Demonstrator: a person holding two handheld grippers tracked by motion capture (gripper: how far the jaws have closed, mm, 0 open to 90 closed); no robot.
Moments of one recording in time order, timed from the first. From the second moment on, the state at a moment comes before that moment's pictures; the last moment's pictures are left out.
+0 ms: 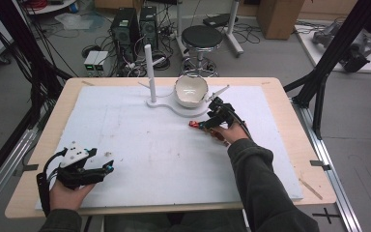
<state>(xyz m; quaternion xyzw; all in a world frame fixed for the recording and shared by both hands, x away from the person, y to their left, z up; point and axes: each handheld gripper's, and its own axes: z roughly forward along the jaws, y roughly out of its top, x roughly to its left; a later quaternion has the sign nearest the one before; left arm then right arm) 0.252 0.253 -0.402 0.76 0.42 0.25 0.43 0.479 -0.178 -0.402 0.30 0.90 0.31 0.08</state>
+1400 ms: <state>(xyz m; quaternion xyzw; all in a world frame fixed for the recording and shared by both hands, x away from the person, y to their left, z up) 0.253 0.253 -0.402 0.76 0.41 0.25 0.43 0.486 -0.167 -0.421 0.26 0.93 0.26 0.07</state>
